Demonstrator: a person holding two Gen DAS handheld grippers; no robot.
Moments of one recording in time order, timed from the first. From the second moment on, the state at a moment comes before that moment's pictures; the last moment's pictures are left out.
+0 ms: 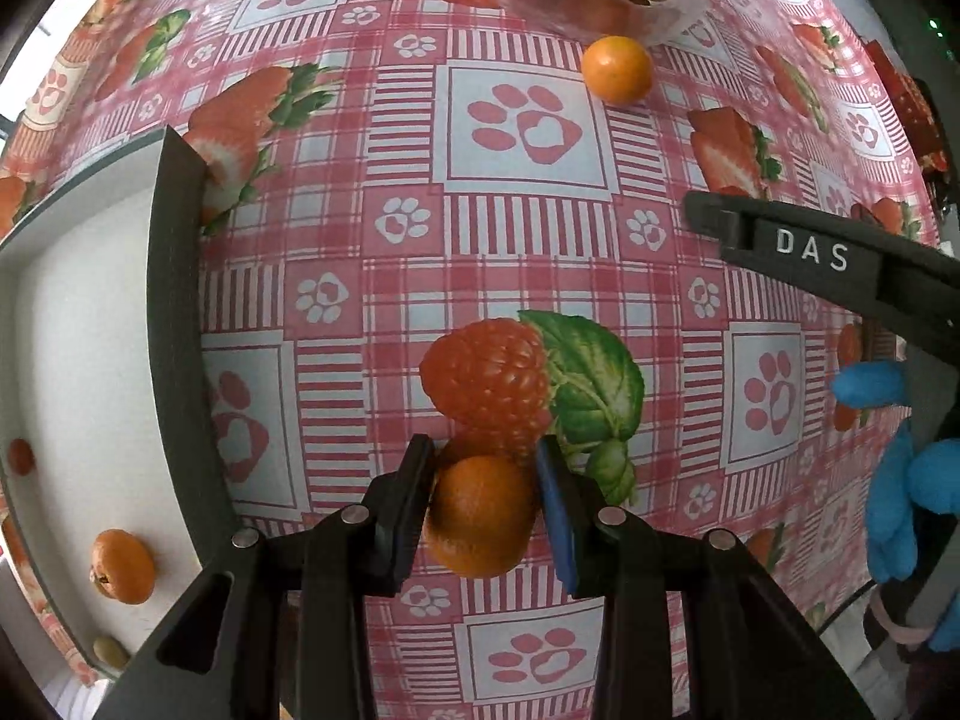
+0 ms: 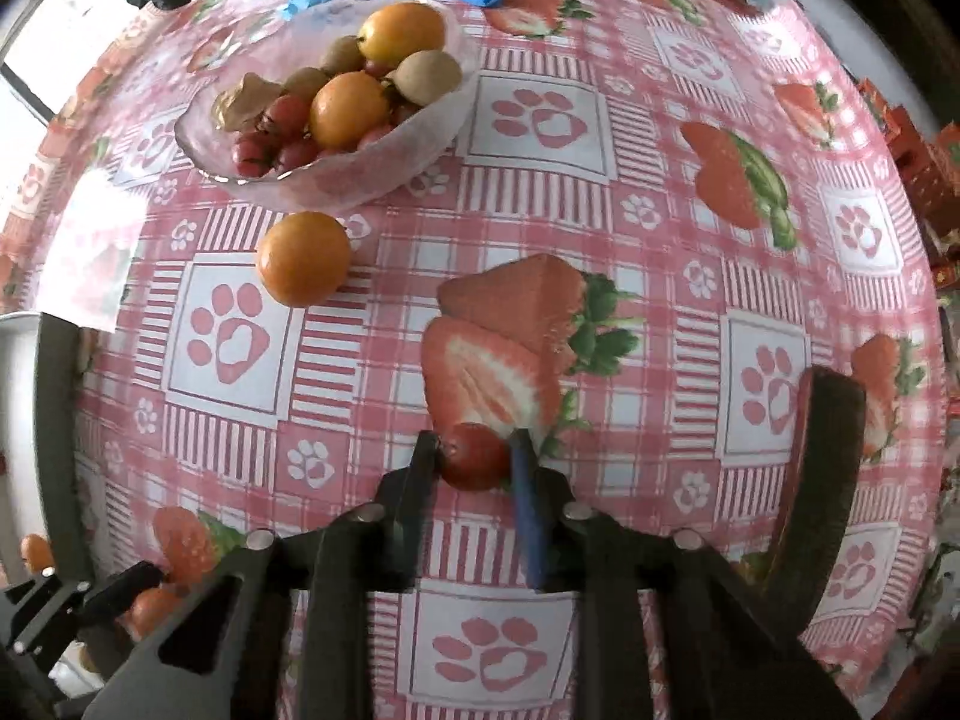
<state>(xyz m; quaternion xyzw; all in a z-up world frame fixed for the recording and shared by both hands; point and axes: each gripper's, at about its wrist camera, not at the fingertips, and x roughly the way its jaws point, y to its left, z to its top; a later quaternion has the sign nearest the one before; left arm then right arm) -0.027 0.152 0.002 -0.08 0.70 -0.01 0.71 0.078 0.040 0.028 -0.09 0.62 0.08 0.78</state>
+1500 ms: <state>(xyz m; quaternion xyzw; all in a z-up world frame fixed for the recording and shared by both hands) -0.089 0.265 0.098 -0.12 0.65 -0.02 0.75 -0.061 0.065 0.078 -0.02 0.67 0.15 0.73</state>
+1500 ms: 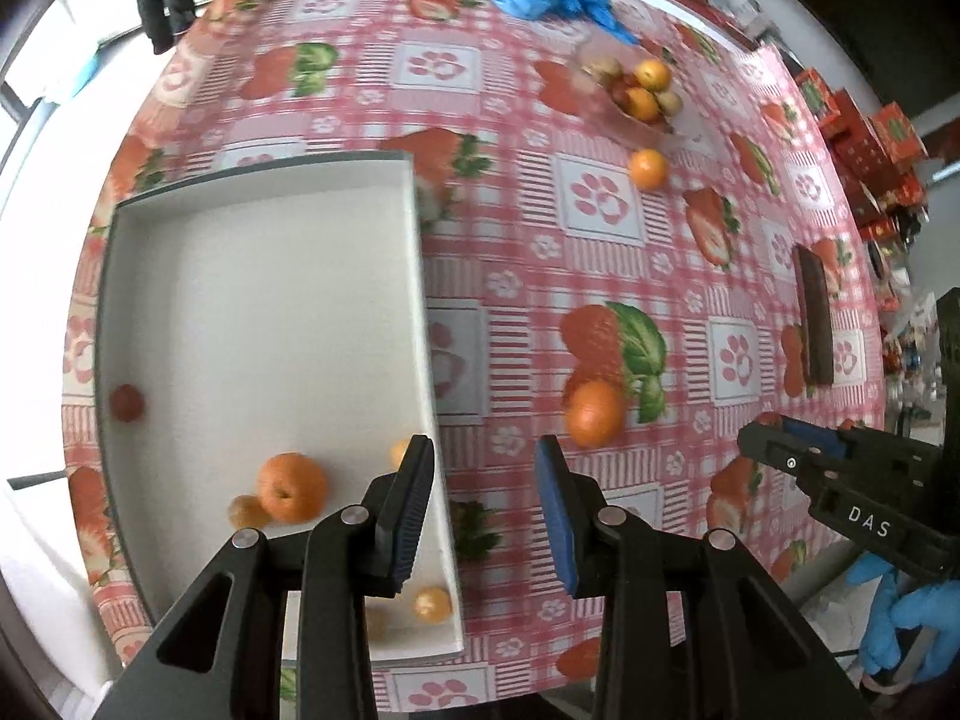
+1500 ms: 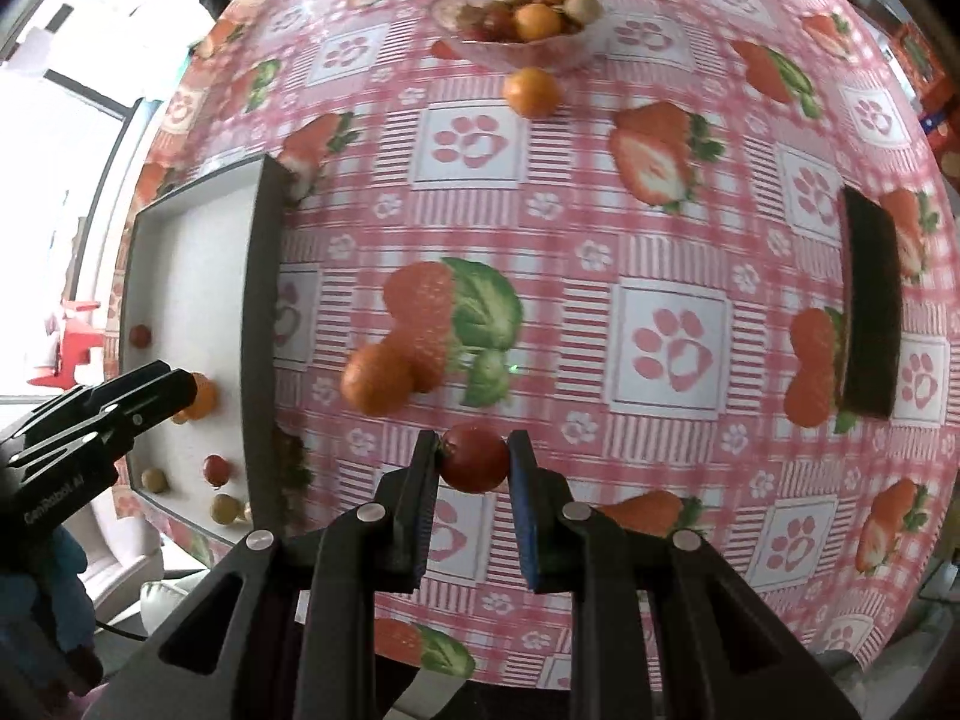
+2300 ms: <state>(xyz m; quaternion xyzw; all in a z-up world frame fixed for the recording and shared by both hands) -0.053 0.177 0.044 -0.01 0.67 -0.08 0.74 -0.083 -0.018 0.081 0.00 0.68 0.07 0.73</state>
